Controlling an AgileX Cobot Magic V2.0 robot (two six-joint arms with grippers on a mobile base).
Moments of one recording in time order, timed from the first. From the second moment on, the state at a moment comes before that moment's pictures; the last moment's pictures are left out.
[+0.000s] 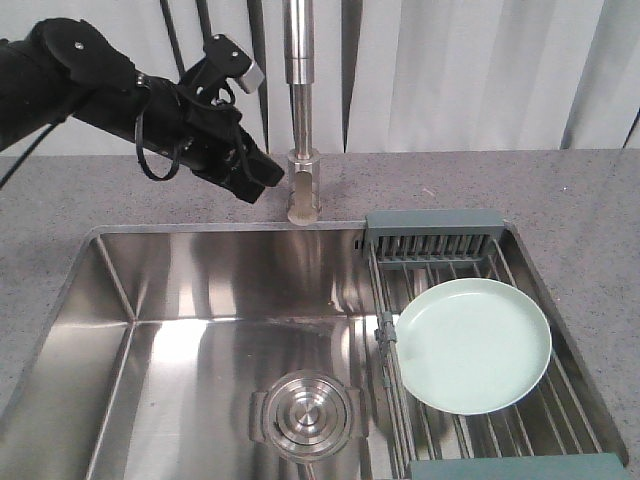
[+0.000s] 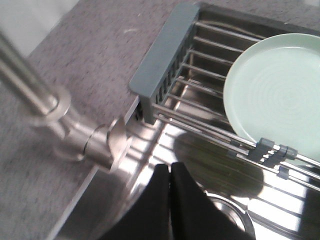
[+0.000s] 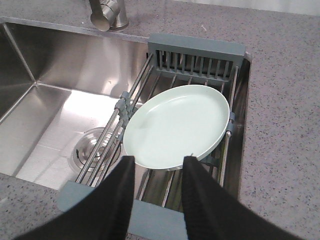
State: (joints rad) left arm -0.29 1.90 -1.77 -0.67 0.99 0.94; right arm 0.21 0.34 -0.60 0.14 0.85 -0.09
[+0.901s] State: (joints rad) left arm -0.14 1.40 -1.20 -0.19 0.77 0.21; right arm 0.21 0.34 -0.60 0.14 0.85 -0.09
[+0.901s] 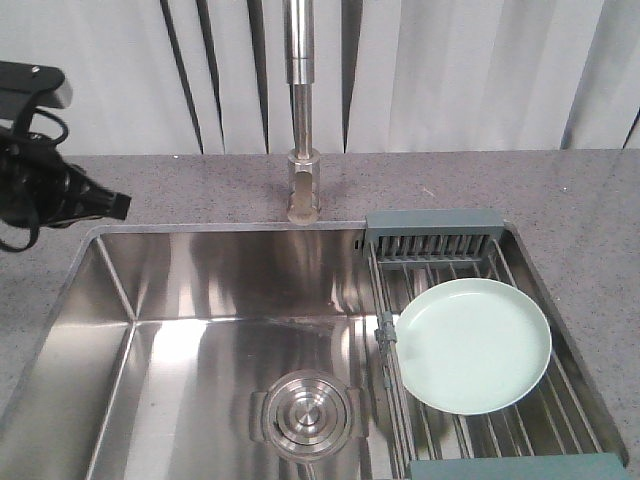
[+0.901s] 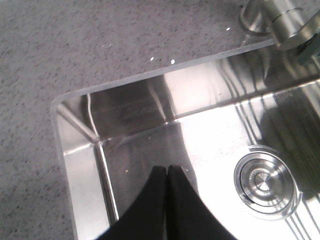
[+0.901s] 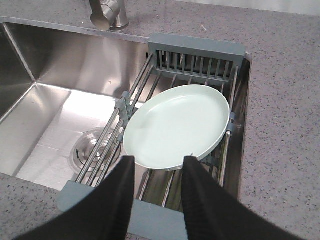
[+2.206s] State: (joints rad) left arm -0.03 0.39 -0.69 -0.14 0.62 0.19; right arm 0.21 0.34 -0.60 0.14 0.85 -0.09
